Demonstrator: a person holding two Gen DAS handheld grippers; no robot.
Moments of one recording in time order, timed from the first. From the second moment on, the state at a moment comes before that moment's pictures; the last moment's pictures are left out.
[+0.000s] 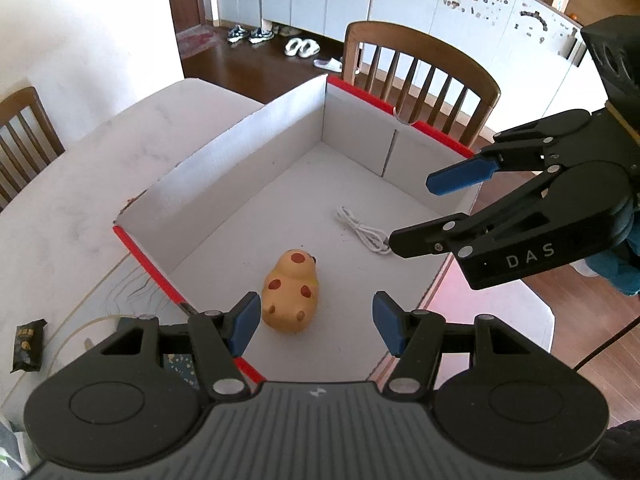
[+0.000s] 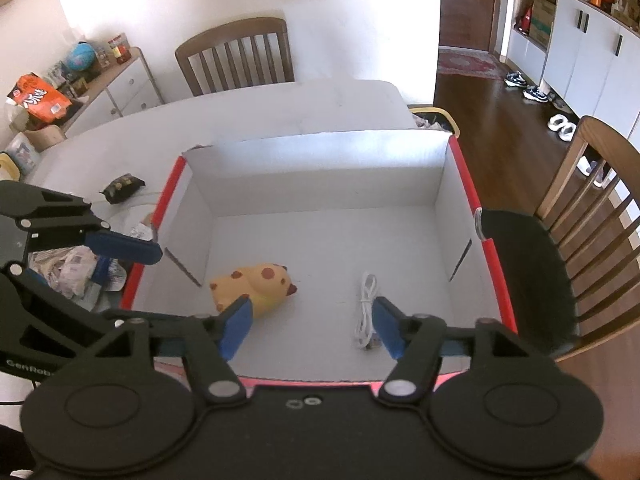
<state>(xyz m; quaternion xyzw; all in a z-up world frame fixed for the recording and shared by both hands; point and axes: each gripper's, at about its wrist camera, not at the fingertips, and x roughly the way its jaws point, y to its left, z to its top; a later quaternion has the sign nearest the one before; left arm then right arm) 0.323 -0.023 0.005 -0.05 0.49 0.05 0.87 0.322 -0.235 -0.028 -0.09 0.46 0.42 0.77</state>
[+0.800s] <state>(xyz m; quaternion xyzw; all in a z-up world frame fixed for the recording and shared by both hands) 0.258 -0.036 0.015 -0.07 0.43 0.08 0.90 0.278 -0.249 -0.012 -0.08 0.42 0.42 0.80</state>
